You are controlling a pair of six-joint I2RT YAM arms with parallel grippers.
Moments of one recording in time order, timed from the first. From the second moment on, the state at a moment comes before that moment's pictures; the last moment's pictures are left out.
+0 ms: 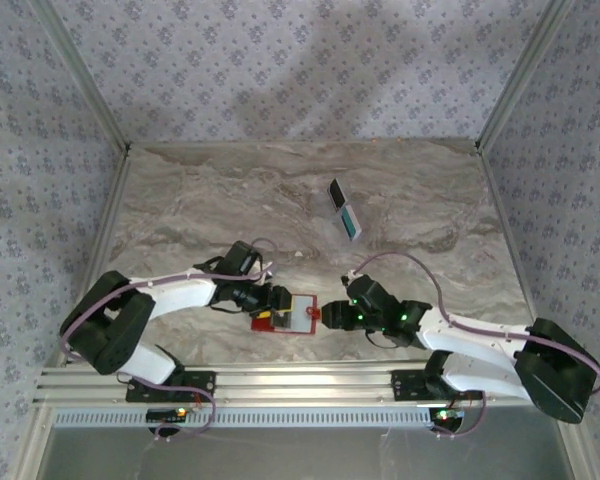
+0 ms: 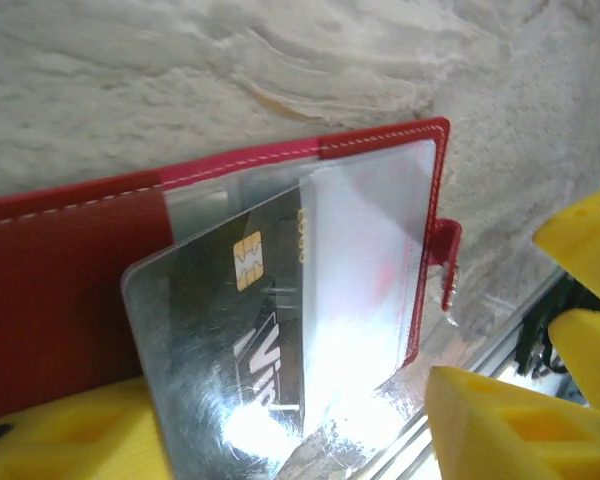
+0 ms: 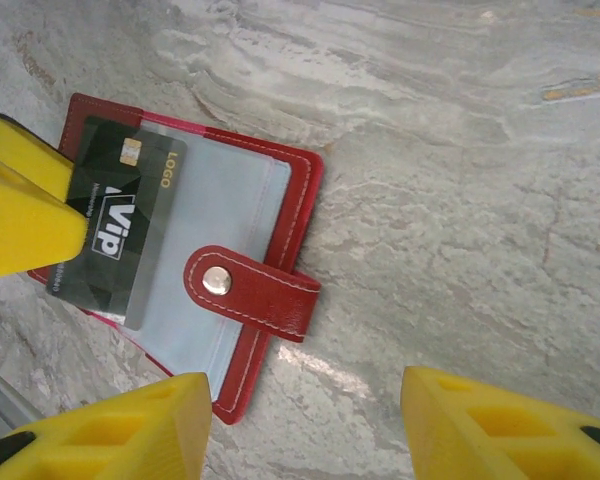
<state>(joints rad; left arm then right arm) -0.66 1.45 0.61 -0.25 0.58 -0.72 0.96 1.10 0.40 -0.12 -0.04 0.79</state>
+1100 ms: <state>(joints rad) -0.47 1.27 0.50 -0.46 0.37 -0.74 1.11 1.70 1.00 -0.34 0.22 0.71</state>
